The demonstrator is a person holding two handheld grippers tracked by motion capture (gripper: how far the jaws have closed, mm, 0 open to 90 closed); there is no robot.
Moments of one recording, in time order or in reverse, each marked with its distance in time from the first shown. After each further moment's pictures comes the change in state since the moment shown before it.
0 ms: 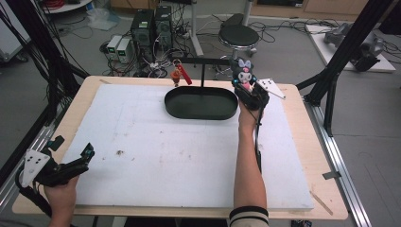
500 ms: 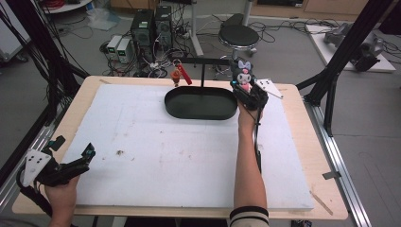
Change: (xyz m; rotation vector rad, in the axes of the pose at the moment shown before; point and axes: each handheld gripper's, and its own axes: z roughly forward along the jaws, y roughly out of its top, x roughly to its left) left arm 0.000 -0.001 0.001 0.005 -0.001 -0.001; right arm 0.001 -0.003 0.003 0.025 -0.032 -0.032
